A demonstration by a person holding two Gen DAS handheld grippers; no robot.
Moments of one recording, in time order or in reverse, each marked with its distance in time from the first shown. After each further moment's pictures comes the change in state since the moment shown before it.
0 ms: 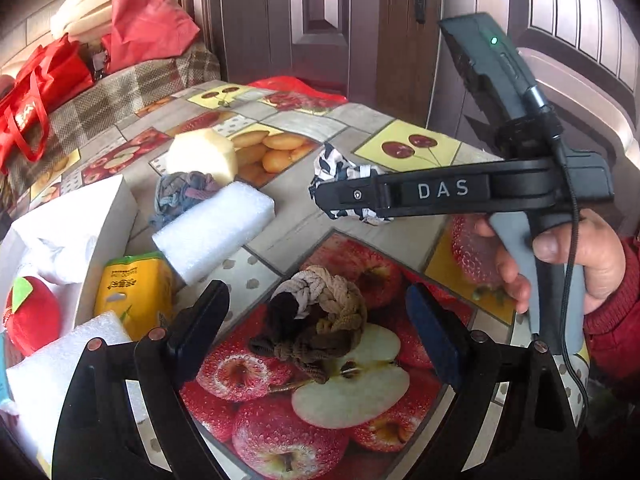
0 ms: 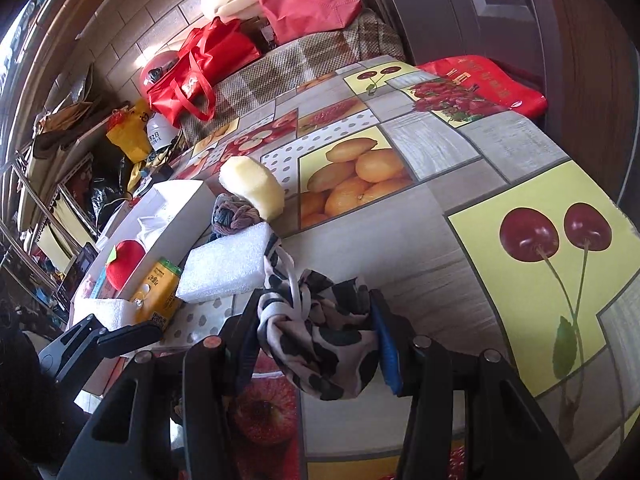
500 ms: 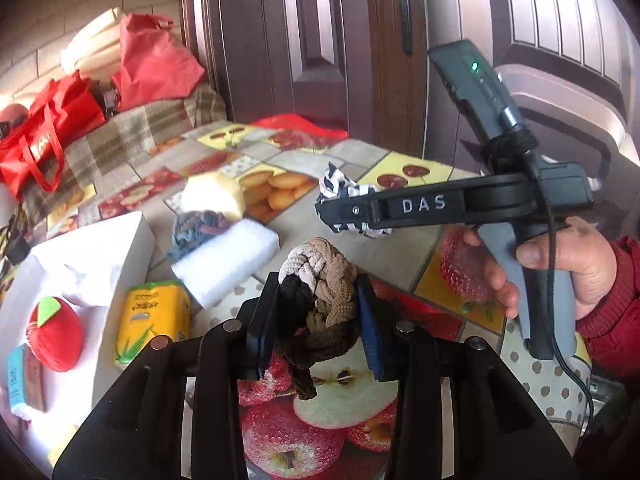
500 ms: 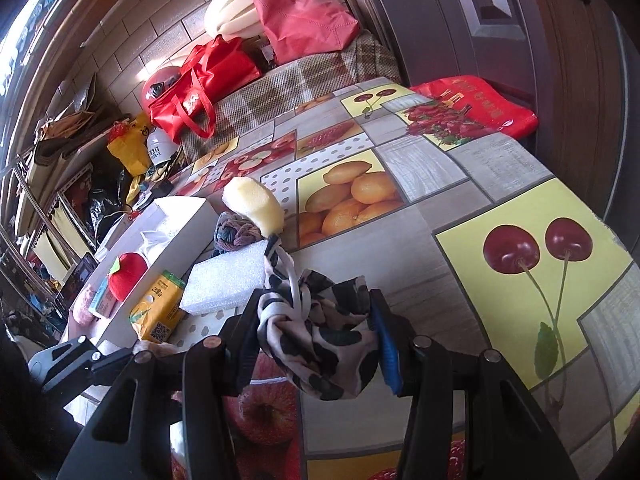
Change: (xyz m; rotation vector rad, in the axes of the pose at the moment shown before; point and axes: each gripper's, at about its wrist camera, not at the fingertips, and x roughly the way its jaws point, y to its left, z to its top) left arm -0.045 -0.011 -0.017 0.040 -0.229 0.058; right arm -0.018 0.004 -0.002 -0.018 -0.100 -0.033
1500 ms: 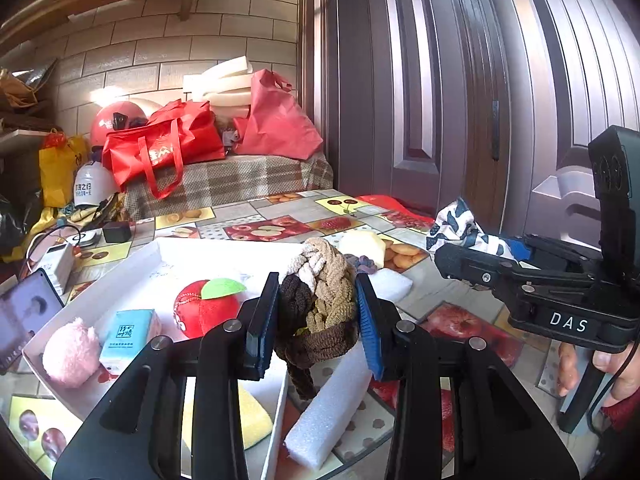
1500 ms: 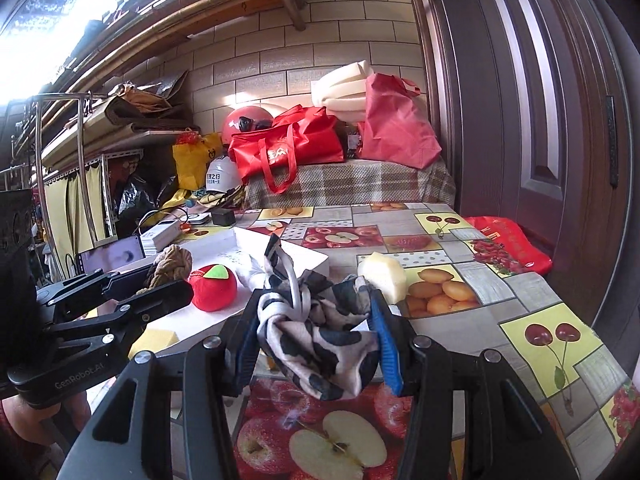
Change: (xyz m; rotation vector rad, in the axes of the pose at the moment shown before) left arm -0.093 0.086 -0.043 -0.198 -0.259 0.248; right arm -0.043 0.134 -0.042 -0.359 -0.333 -0.012
